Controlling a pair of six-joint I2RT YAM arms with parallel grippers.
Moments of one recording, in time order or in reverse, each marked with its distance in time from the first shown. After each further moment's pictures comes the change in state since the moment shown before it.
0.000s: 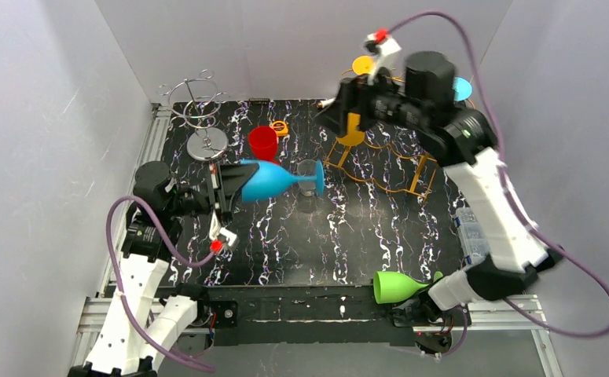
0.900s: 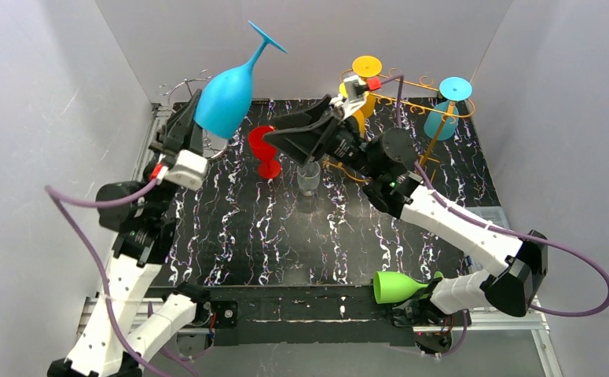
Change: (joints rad) left arm -0.179 0.069 0.153 0.748 -0.949 -1.202; right arm 0.247 -0.206 -0.829 1.393 0.088 0.565
